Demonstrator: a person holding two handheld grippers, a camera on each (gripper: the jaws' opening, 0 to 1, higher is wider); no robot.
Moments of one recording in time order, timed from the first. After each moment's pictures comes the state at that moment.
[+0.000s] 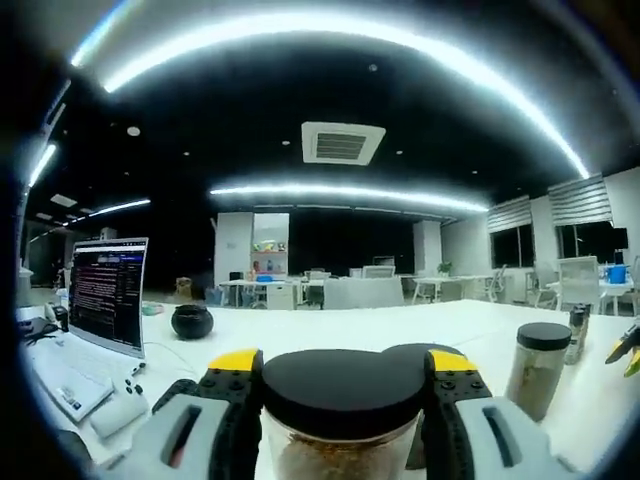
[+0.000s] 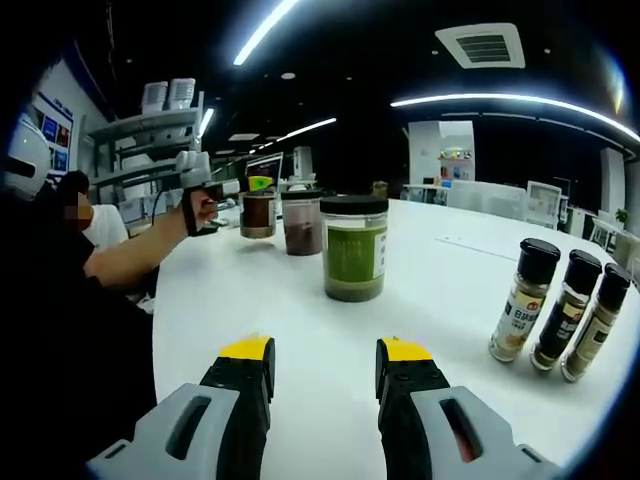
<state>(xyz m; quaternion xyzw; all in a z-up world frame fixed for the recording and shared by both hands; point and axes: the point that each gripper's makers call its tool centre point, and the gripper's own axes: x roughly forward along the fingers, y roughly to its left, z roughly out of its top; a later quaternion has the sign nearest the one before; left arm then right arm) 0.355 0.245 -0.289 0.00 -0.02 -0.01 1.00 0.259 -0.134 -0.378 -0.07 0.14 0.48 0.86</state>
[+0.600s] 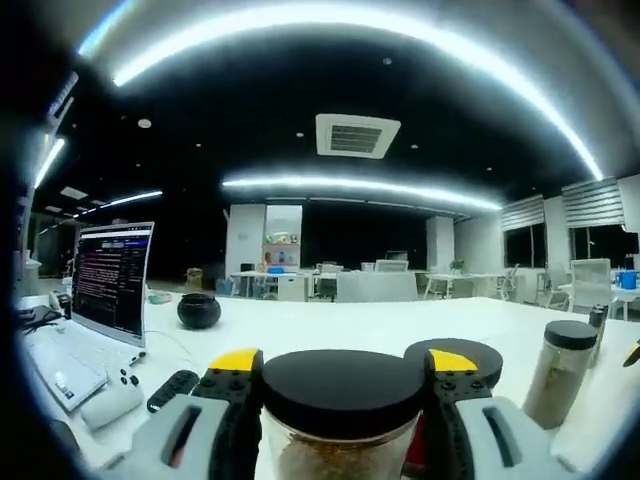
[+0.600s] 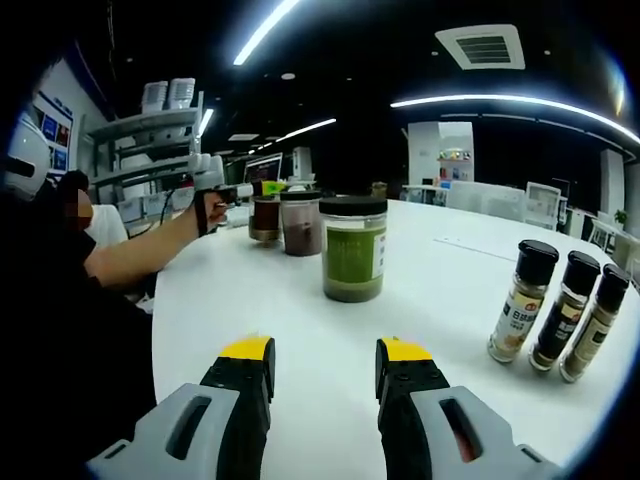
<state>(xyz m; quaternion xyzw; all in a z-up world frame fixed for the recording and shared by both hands) 0.381 0.257 -0.306 -0.02 0.01 0.01 1.00 0.260 -0.135 -0.378 -0.07 0.14 0.48 0.86</state>
